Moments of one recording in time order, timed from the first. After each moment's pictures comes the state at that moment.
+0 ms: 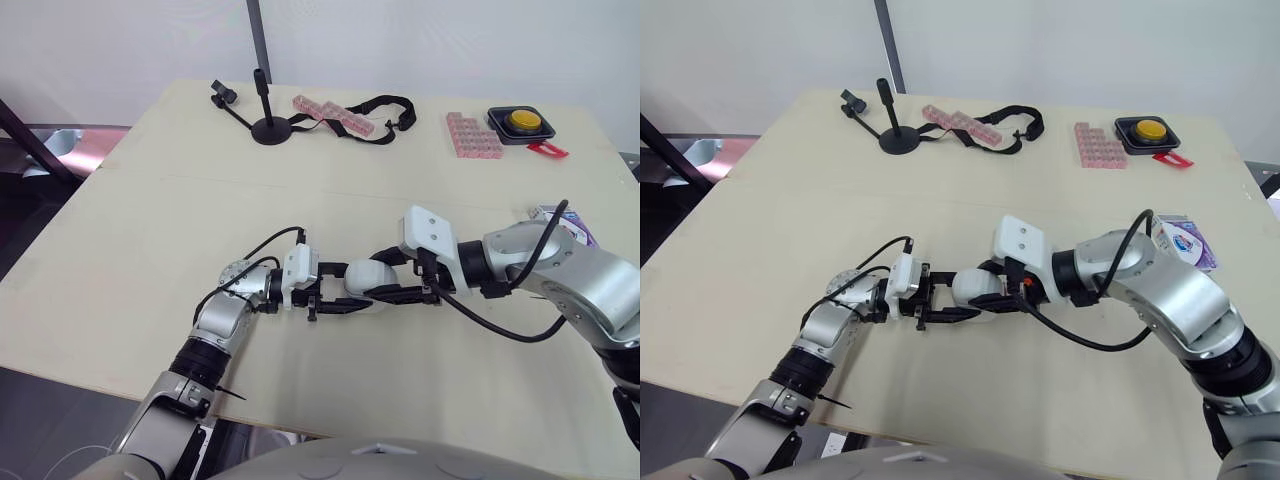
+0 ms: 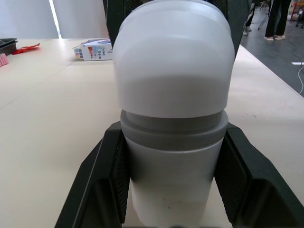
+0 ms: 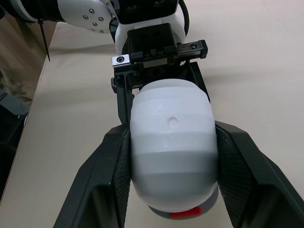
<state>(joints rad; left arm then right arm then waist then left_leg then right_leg) -0.34 0.22 -0.29 0.25 -0.31 -0.19 -1.28 -0.48 -0.79 0.24 -0.64 0.62 0.98 0.90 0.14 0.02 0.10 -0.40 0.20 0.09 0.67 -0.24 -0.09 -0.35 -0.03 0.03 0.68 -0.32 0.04</state>
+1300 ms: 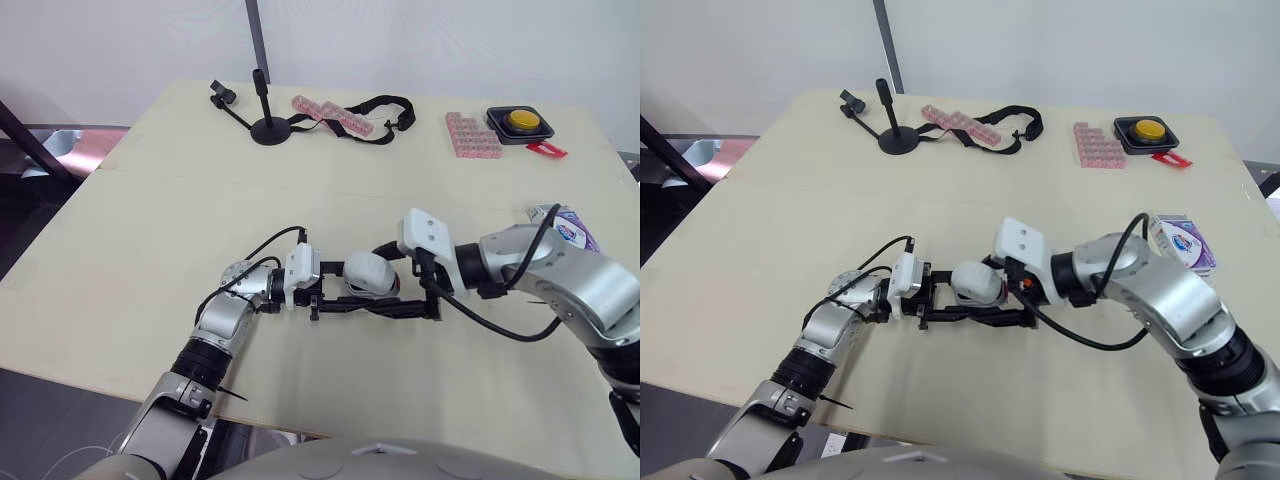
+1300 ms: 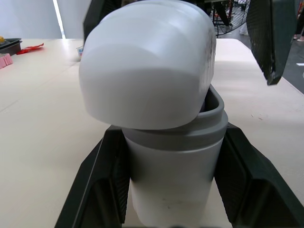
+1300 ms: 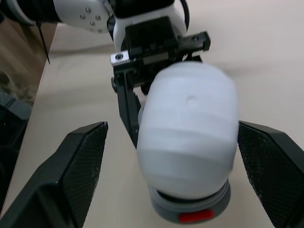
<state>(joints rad) -0.34 0.22 -0.29 0.25 -0.30 -0.19 -1.26 -0.48 -0.75 0.24 -0.59 0.62 0.97 0.90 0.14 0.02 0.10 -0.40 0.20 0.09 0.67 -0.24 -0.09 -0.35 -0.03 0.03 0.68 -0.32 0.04</state>
